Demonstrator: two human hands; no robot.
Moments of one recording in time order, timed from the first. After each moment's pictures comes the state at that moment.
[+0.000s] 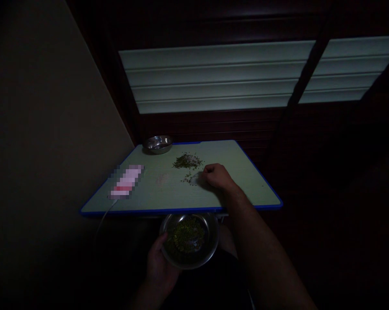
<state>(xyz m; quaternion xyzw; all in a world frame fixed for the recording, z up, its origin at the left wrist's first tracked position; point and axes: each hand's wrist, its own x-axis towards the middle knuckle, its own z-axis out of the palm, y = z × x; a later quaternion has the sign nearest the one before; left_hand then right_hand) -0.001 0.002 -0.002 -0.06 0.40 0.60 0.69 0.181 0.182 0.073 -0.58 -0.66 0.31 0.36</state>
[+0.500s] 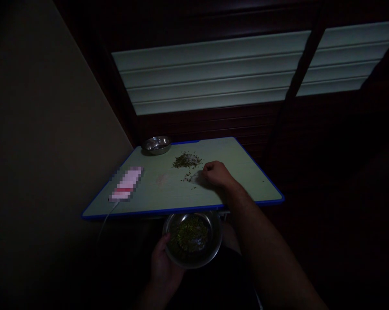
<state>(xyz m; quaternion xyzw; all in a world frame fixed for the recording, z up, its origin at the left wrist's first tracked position) -0.002 0.002 -0.007 -0.04 0.39 0.61 0.69 0.176 0.179 0.077 -0.58 -0.65 0.33 0.37</state>
